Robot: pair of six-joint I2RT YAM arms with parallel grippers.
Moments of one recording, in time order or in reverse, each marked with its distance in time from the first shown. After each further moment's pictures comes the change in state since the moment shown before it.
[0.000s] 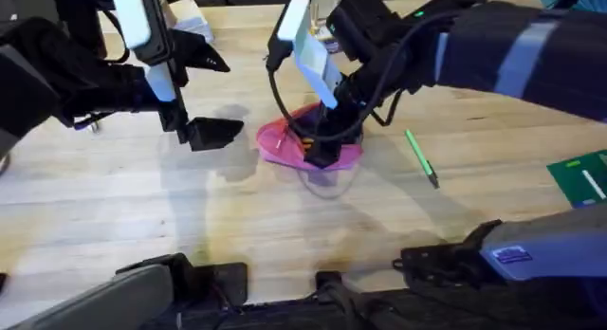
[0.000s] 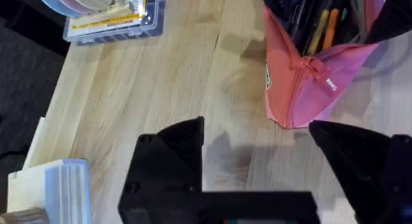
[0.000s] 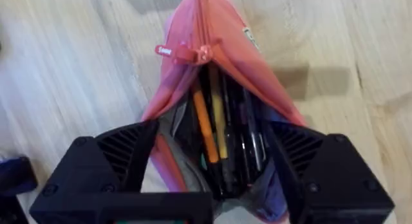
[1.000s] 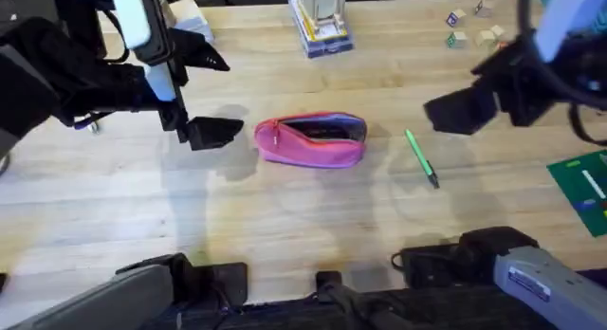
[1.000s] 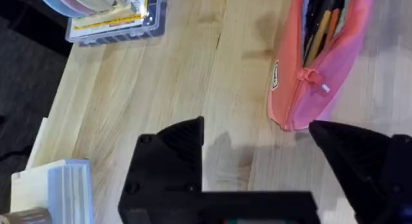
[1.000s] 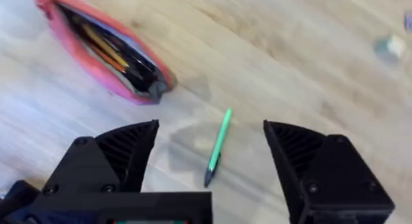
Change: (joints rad) left arm 0.000 0.000 0.000 0.008 0.000 0.000; right arm -0.503 -0.667 0.019 -0.371 0.139 0.165
